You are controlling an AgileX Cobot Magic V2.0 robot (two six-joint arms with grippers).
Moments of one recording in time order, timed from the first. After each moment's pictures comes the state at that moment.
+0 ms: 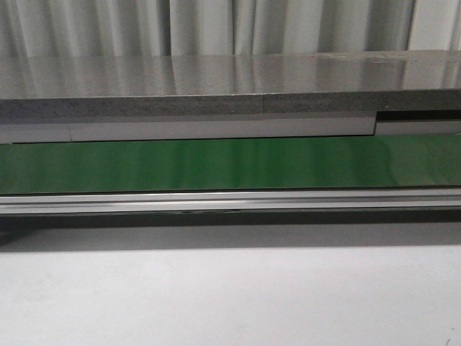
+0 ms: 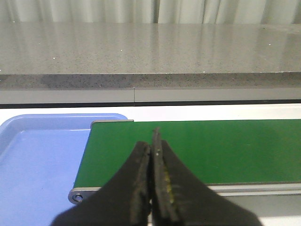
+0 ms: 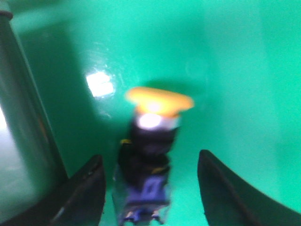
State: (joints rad) left arm -0.03 0.29 -0.24 -0.20 0.17 0.15; right arm -0.37 1.94 -1.40 -0.07 0.81 -0.03
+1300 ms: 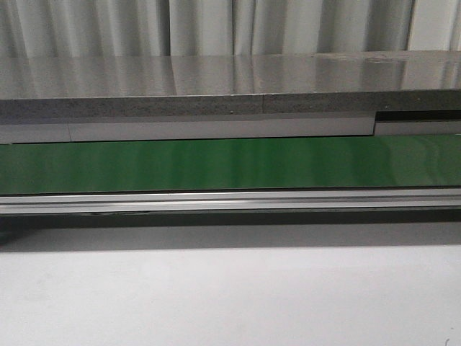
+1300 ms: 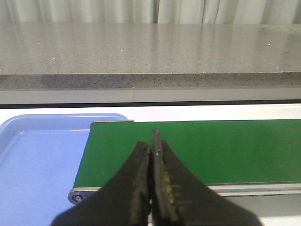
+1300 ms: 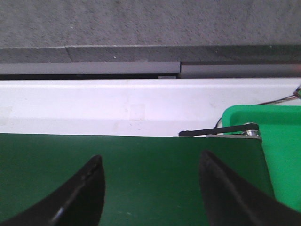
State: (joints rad) left arm -0.03 0.29 -0.24 -0.20 0.17 0.15; right arm 0.04 1.08 -0.89 0.08 0.35 -0.03
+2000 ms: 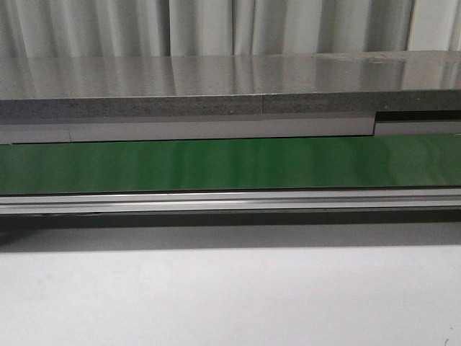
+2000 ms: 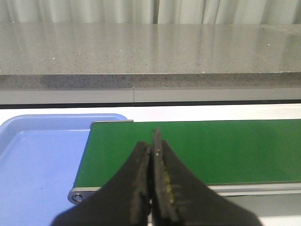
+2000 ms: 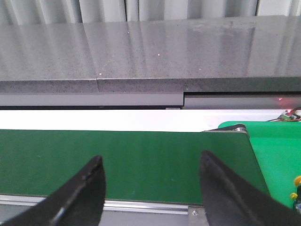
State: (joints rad) left arm -0.03 0.29 -0.24 -0.20 0.17 0.15; right arm 0.08 0.38 -0.34 0.09 0.17 -0.03
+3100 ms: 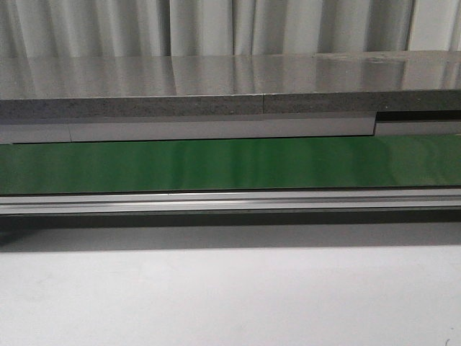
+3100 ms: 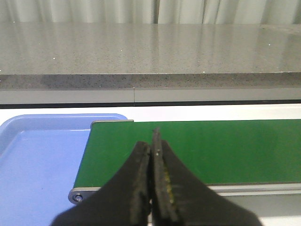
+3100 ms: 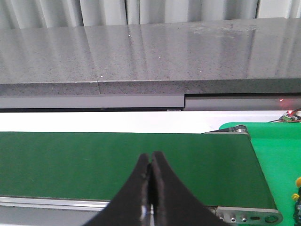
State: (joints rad) left arm -0.03 0.29 -0.24 -0.20 0.17 0.15; right arm 0.08 0.38 -0.34 0.09 0.17 -0.03
